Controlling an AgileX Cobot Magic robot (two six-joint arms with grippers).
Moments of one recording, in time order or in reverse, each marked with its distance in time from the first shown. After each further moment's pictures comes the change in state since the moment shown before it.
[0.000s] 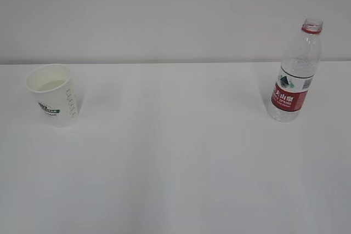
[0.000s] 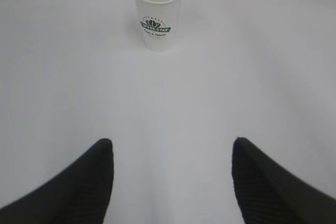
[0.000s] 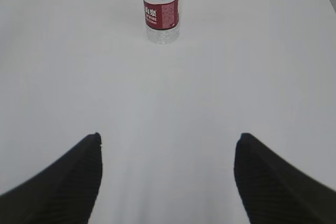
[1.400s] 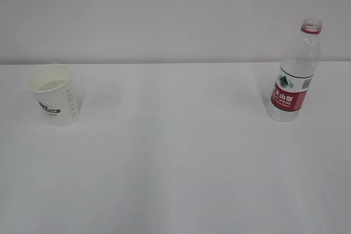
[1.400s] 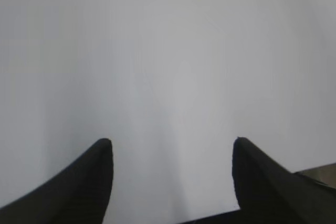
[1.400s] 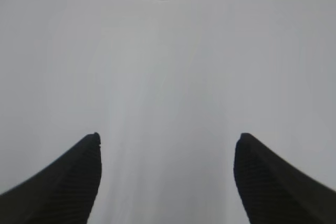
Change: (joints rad) left arm 0.000 0.265 -0.043 0.011 0.108 0.000; right arm 0.000 0.231 -0.013 -0.002 -0.015 -0.019
